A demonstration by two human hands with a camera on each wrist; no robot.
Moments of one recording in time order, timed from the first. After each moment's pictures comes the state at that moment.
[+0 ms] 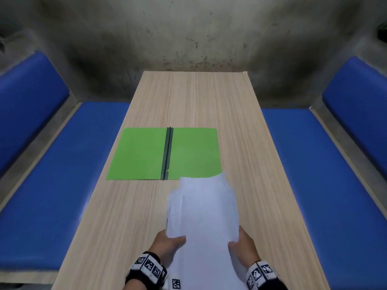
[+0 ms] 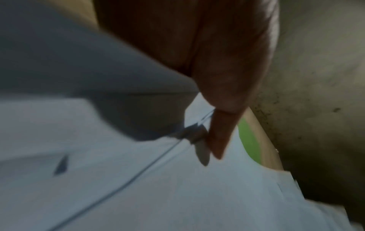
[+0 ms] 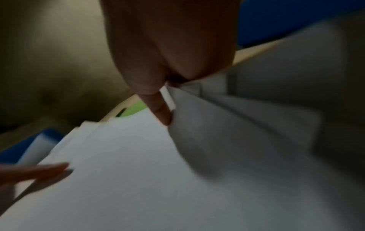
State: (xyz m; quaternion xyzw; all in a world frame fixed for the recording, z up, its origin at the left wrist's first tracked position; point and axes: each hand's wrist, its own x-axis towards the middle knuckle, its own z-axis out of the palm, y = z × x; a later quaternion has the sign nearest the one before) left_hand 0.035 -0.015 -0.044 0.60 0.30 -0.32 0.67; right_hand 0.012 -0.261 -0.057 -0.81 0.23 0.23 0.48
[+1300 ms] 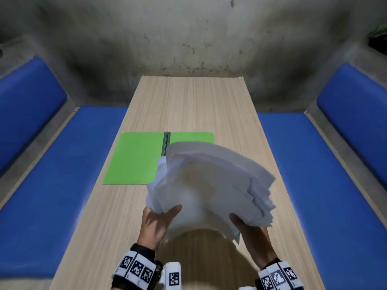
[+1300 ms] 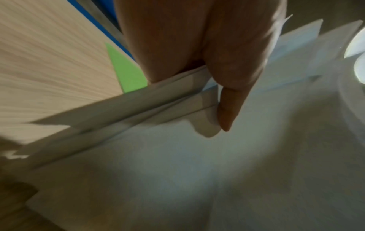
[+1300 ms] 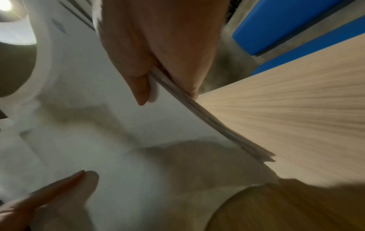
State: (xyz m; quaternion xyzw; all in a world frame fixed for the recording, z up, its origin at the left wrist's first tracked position) left_hand 0.062 -0.017 0.059 0.74 0.12 -0.02 0.66; right_hand 0.025 -0.267 0.049 -0.73 0.17 0.01 0.66
